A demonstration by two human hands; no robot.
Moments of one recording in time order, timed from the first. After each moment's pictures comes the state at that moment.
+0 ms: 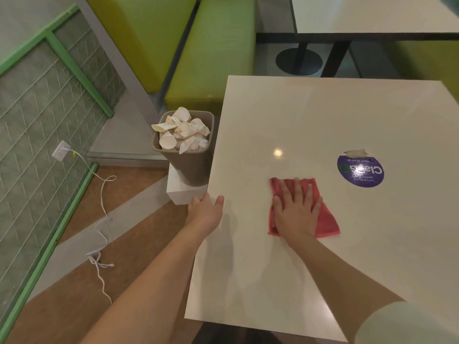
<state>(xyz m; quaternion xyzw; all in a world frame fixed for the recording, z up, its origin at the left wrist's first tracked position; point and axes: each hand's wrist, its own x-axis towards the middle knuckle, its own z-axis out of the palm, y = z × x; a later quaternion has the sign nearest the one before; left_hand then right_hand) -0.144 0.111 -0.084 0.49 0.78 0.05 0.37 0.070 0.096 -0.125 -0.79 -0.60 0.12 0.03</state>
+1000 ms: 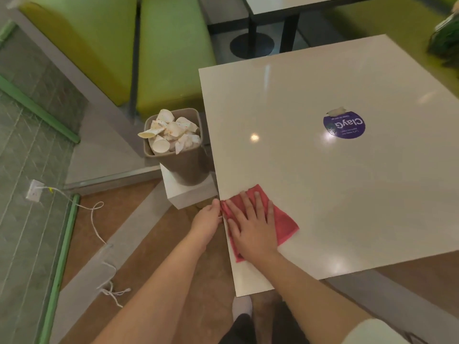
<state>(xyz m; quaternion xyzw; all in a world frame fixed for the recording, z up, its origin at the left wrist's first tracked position) -0.214 0.079 -0.096 0.44 0.67 0.13 0.58 -0.093 0.008 -0.123 -0.75 -0.64 0.13 0.06</state>
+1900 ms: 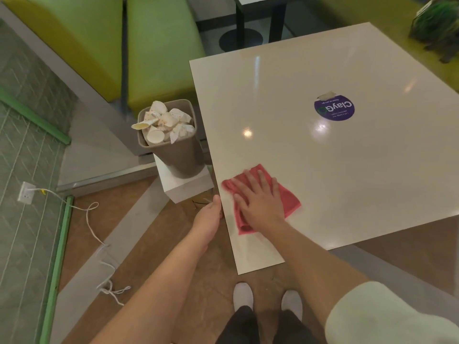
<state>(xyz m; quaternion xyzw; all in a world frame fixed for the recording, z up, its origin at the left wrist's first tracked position) -0.222 0.038 -0.083 0.46 0.65 0.11 0.60 -0.070 0.014 -0.120 -0.76 -0.63 0.14 0.05</state>
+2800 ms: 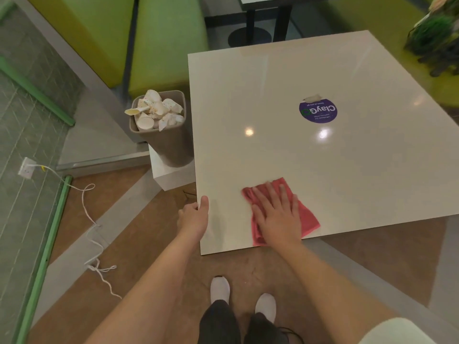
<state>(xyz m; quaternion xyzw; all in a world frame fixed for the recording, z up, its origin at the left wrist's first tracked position) -0.181 -0.018 -0.079 0.46 0.76 0.10 0.45 0.017 -0.081 -0.128 -0.79 -0.60 0.11 0.07</state>
